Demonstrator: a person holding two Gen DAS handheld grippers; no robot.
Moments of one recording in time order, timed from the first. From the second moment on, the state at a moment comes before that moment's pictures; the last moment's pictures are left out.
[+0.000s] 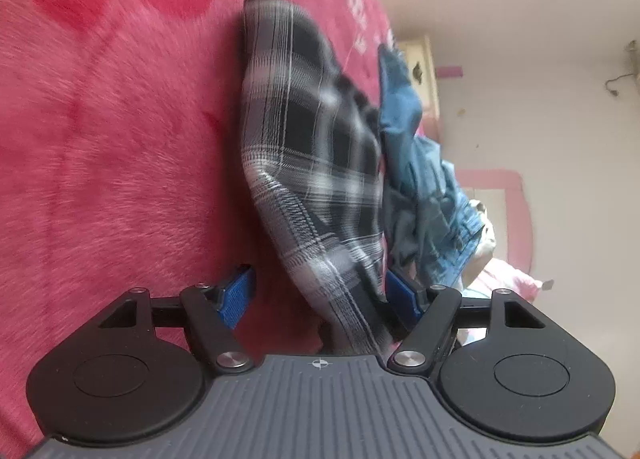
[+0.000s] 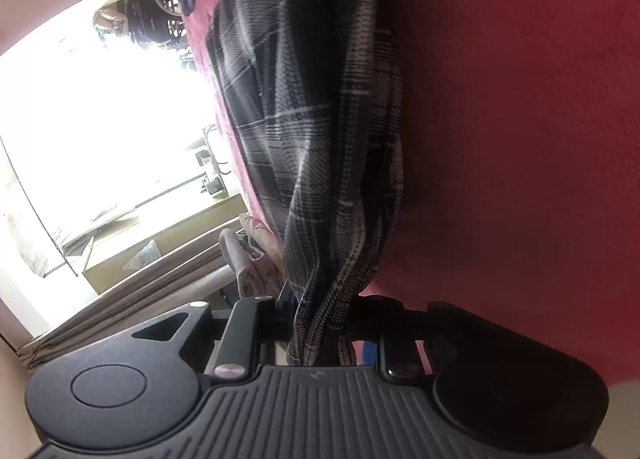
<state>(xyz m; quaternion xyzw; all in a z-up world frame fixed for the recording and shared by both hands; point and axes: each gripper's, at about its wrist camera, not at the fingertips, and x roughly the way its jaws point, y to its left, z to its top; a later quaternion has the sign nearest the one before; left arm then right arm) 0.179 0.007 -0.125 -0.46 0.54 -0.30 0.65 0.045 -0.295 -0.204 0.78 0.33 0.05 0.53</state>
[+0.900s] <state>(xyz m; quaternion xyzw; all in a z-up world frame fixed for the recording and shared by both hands) 0.219 -0.047 -0.133 -0.37 0.57 -0.32 0.66 0.086 -0.363 -0.072 0.46 0.44 0.27 0.72</state>
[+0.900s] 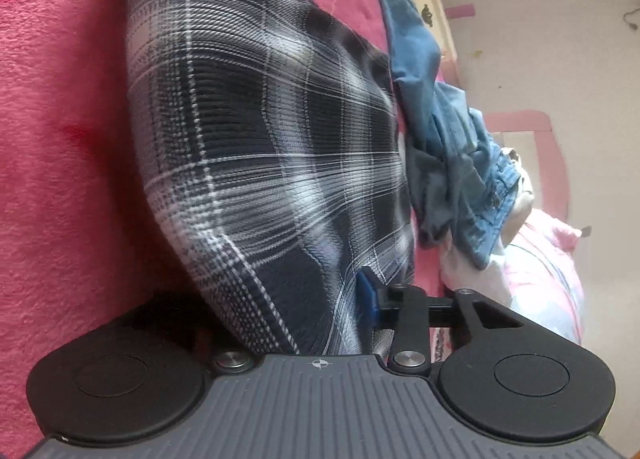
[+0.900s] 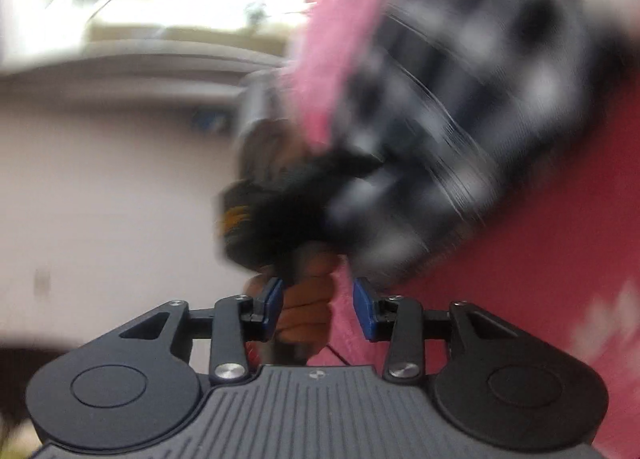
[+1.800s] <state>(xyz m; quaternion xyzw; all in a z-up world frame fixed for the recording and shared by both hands) 0.211 -0.024 -0.147 -0.37 0.53 -0.37 0.66 0.320 -0.424 -0.172 0.33 0.53 0.40 0.67</state>
